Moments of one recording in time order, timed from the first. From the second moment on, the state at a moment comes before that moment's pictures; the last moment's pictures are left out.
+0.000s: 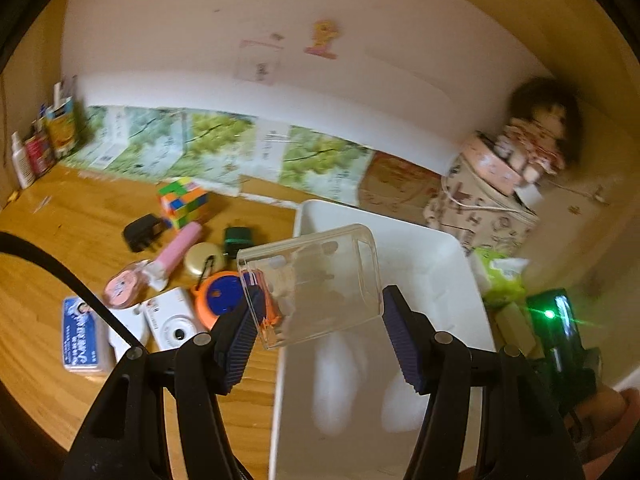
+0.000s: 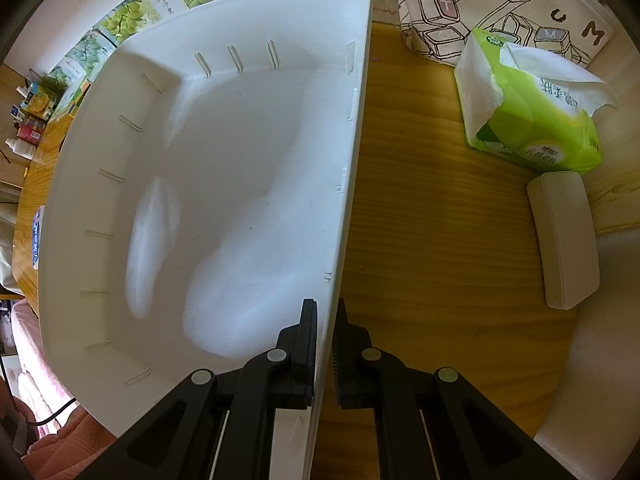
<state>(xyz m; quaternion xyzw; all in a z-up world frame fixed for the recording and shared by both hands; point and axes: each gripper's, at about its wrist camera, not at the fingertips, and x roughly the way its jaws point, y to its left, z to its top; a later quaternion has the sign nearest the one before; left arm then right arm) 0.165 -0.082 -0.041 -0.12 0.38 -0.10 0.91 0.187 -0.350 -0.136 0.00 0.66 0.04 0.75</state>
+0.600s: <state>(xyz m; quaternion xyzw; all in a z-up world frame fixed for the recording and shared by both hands) 0.153 -0.138 -0.036 -0.05 0.39 -0.21 0.90 0.189 -0.350 -0.136 0.00 0.66 0.04 0.75</state>
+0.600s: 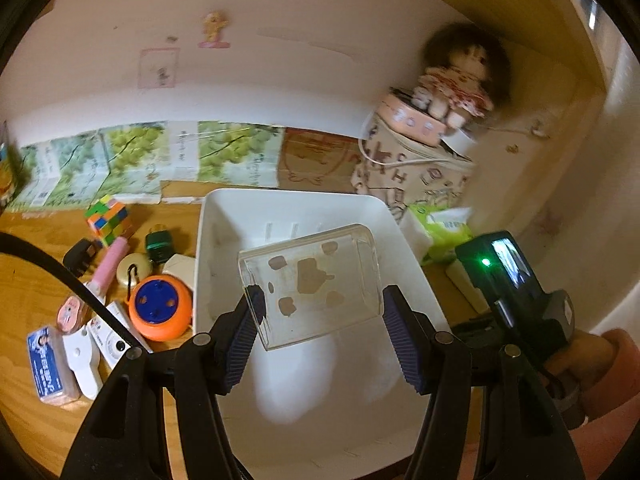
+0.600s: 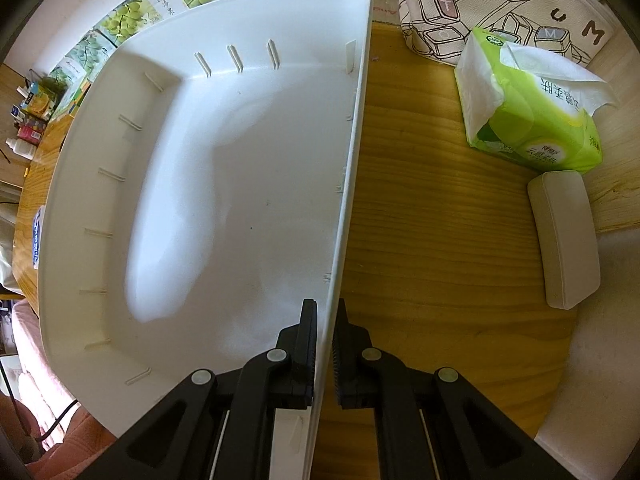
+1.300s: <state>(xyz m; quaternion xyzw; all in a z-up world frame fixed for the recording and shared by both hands) 0.138 -0.117 -0.028 -0.06 0.39 -0.17 0.90 0.185 -0.357 -0.138 0.01 0.66 0.05 0.75</state>
